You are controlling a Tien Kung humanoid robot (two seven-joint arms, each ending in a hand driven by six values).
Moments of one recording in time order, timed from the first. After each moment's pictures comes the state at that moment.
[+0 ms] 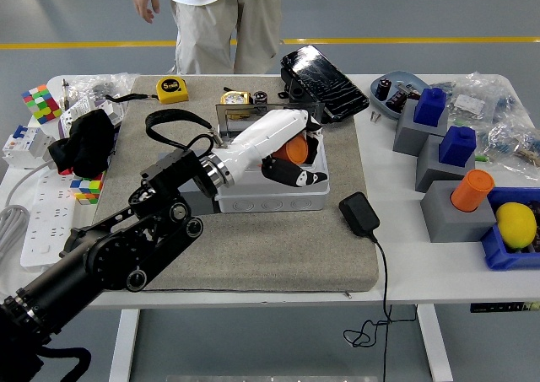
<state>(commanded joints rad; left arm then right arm) -0.65 0.00 -0.82 -1.07 1.94 0.05 -0.22 0.02 -0.09 1.55 0.18 -1.23 0.08 -0.18</state>
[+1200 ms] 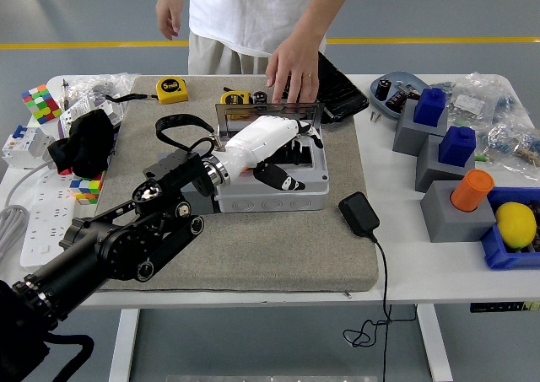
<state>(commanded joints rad) -0.69 0.00 -0.79 -0.91 1.97 0.13 -0.26 0.02 -0.10 1.51 0.18 -1.22 0.08 -0.17</state>
